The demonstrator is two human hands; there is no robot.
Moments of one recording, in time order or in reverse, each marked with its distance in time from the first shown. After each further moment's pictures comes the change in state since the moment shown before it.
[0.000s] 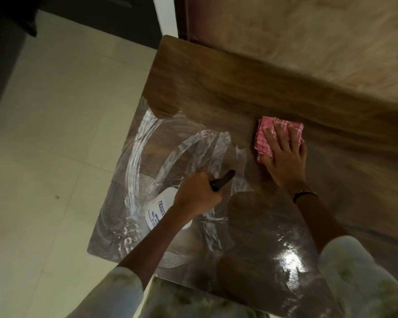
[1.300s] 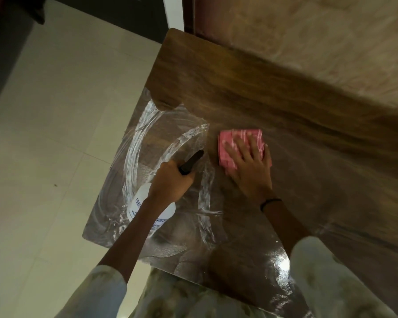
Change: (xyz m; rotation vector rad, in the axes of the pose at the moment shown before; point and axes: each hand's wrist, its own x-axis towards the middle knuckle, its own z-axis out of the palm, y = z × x) left_hand -0.004 -0.035 -0.015 -0.215 0.267 -0.116; right_hand -0.021 -0.061 0.019 -0.112 -0.037 -0.284
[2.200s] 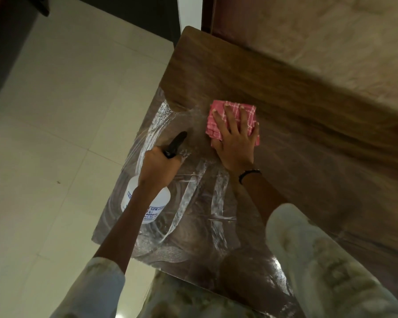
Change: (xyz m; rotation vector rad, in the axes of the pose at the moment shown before) left_hand 0.030 -0.012 -0.053 -0.113 0.159 -0.091; right_hand 0.092 -0.064 -0.020 0.070 0.013 0.121
